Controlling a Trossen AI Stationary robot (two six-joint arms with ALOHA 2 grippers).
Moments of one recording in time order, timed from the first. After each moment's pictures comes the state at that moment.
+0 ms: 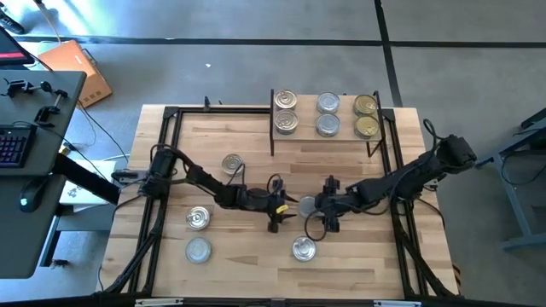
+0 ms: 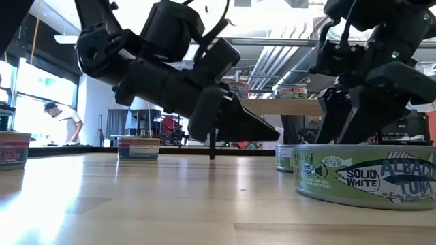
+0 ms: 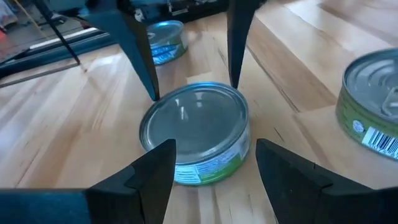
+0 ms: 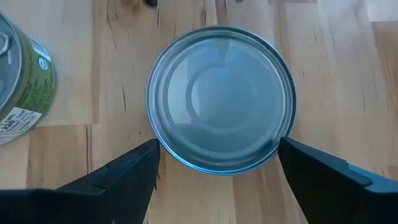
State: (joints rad) left arm -0.18 2.09 0.91 0.82 -0.17 0.20; right arm 0.33 1.47 0.68 -0.27 0.24 0.31
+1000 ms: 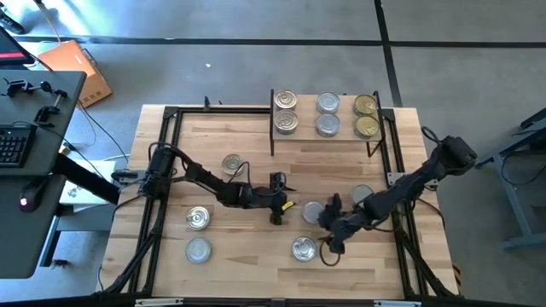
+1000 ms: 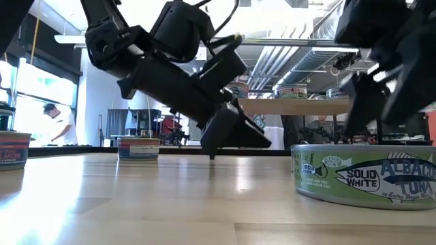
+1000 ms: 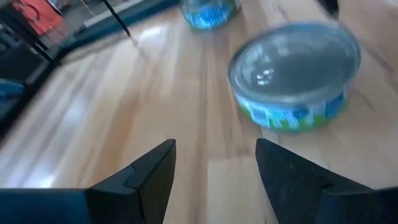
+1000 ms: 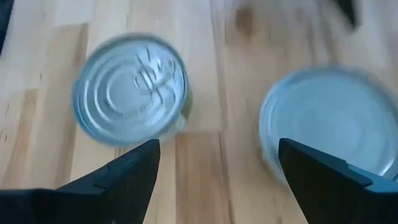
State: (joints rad) left arm -0.17 2.07 0.95 0.65 -0.36 0.27; right arm 0.55 1.47 0.71 -0.19 0.25 0.53
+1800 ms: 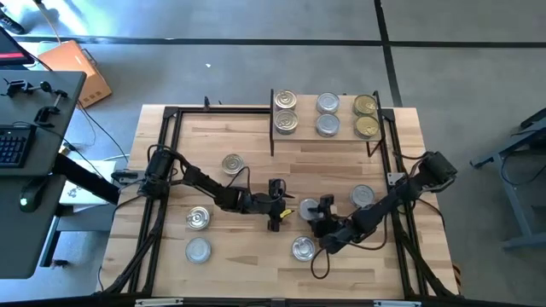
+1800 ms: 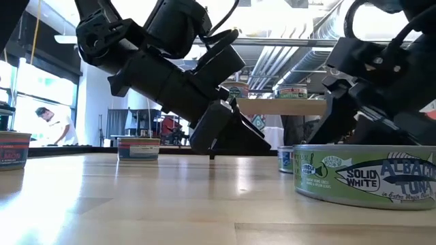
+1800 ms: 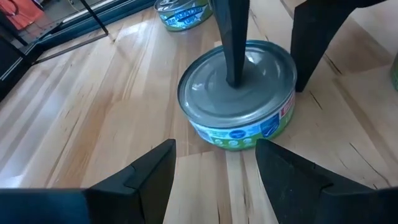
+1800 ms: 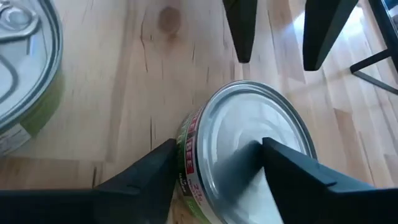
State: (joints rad) left arm -0.21 2.06 0.95 0.62 -0.35 0.22; right arm 0.58 1.77 0.72 -0.07 0.71 0.22
